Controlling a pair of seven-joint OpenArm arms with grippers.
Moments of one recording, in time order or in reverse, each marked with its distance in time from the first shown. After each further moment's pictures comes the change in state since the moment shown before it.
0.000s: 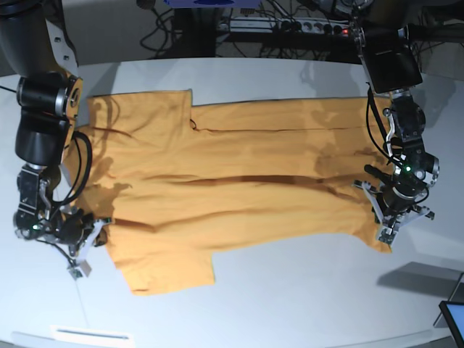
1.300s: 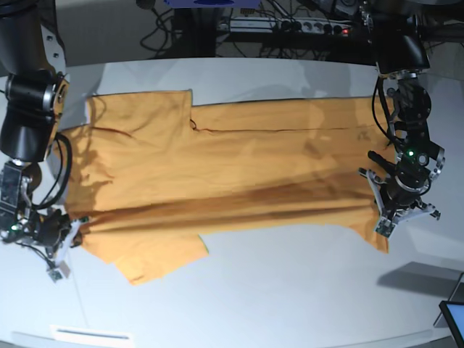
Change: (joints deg) left arm 6.1 -3.8 3.0 12.4 -1.2 -0.2 5.6; right arm -1.6 4.3 -0.1 8.2 0.5 0.4 -7.2
